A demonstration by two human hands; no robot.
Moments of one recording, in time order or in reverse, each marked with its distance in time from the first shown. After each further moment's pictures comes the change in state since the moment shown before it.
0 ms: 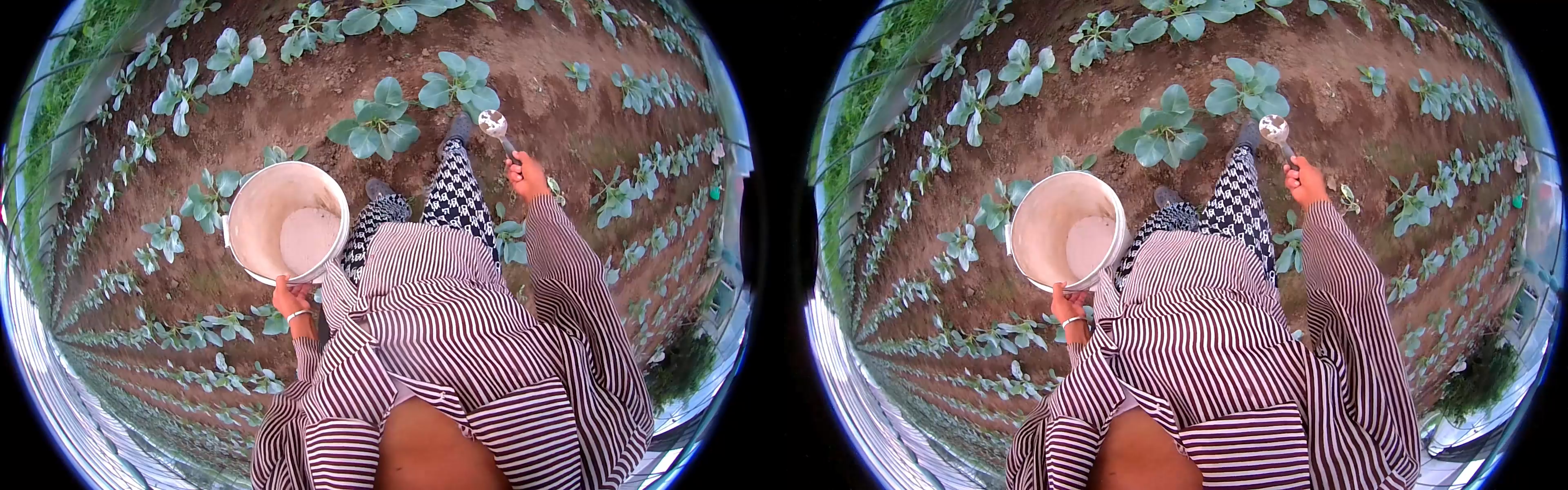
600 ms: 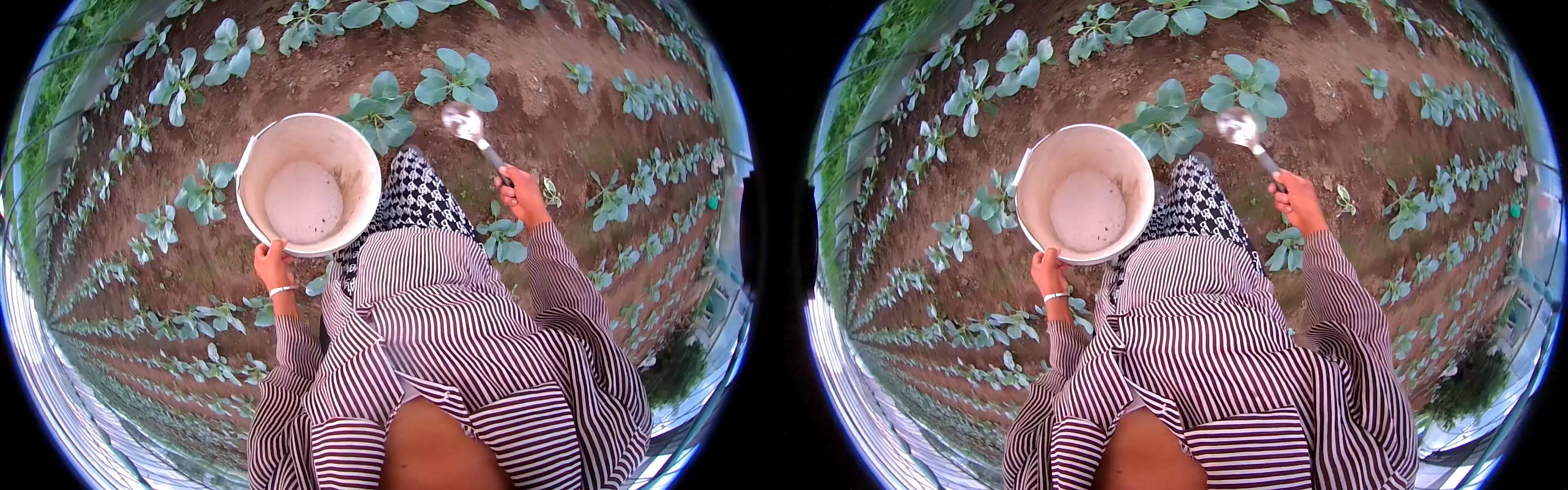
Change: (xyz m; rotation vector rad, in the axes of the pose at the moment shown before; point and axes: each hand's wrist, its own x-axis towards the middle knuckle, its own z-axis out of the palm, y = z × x) left_hand -0.012 0.035 0.061 0.300 -0.231 0.290; right_hand -0.091 0.000 0.031 -0.355 -0.203 -0.034
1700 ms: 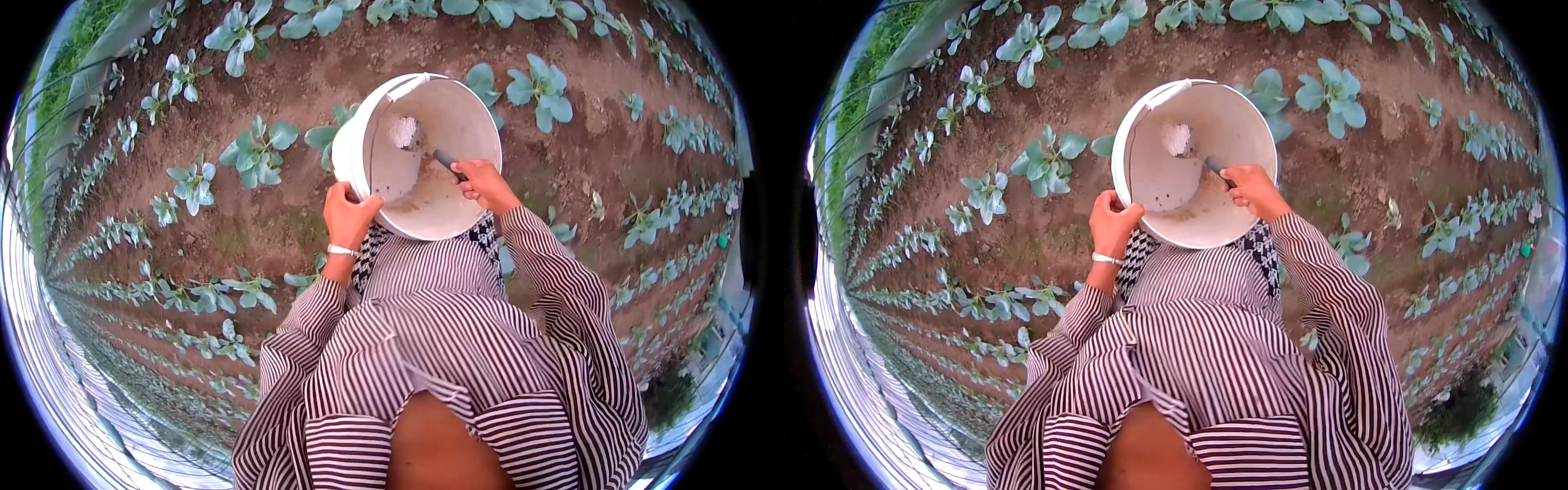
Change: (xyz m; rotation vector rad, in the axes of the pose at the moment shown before) left_hand 0.088 0.067 -0.073 0.621 -0.221 0.420; right_hand 0.023 0.153 0.318 -0.306 -0.269 0.194
